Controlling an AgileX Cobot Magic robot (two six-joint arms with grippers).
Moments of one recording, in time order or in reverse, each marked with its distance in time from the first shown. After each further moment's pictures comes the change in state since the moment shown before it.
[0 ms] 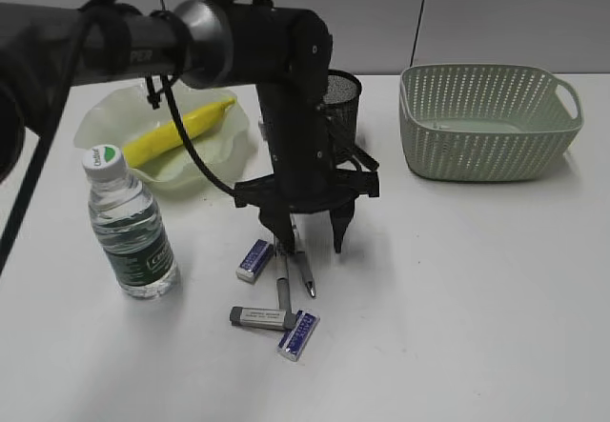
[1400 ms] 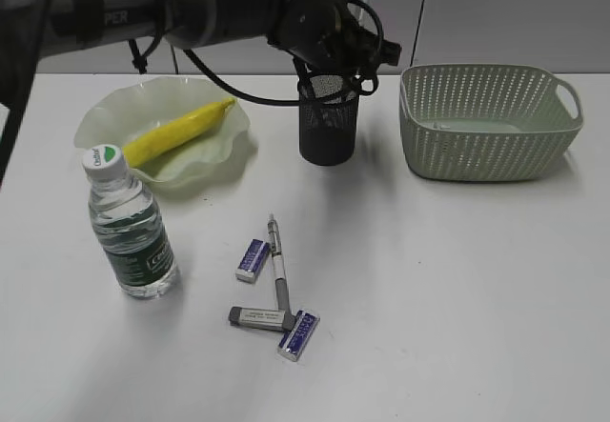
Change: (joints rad) left arm 0.017 -0.032 -0.090 0.523 -0.747 0.073; right arm 0.000 0.000 0.000 0.000 0.001 0.001
